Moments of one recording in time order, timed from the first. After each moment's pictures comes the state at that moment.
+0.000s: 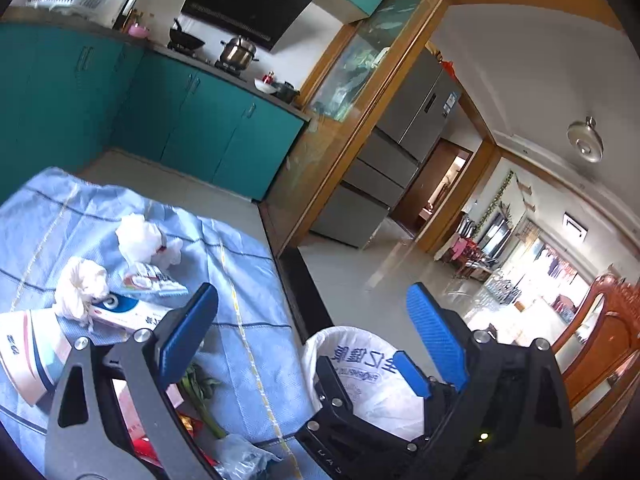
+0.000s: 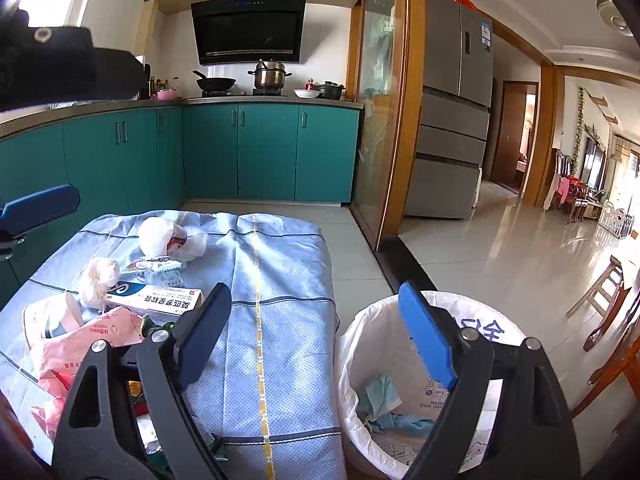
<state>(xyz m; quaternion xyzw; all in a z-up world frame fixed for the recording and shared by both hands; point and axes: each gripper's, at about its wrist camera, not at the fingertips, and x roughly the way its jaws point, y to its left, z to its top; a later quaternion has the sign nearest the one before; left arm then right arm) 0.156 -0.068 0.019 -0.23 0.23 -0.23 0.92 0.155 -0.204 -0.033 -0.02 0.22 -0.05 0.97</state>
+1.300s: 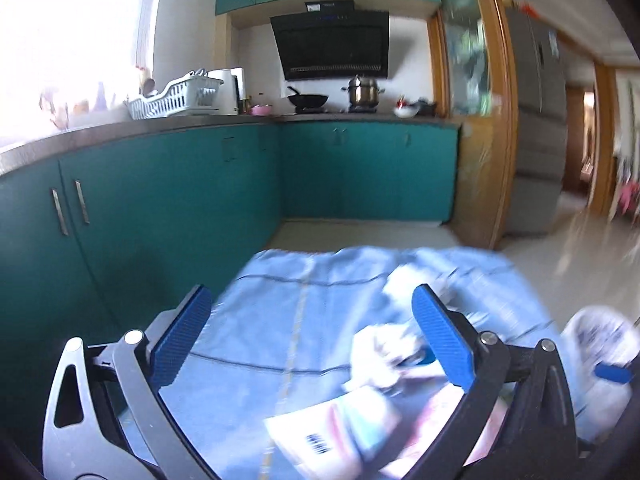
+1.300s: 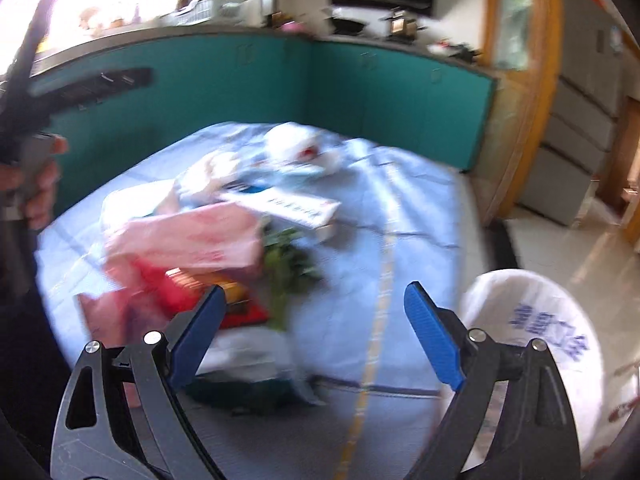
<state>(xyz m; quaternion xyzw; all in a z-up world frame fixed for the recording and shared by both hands) 0.165 0.047 -0.004 0.02 0.19 0.10 0.98 0.149 -0.151 -0.073 -0.09 0.33 0.20 0.92</state>
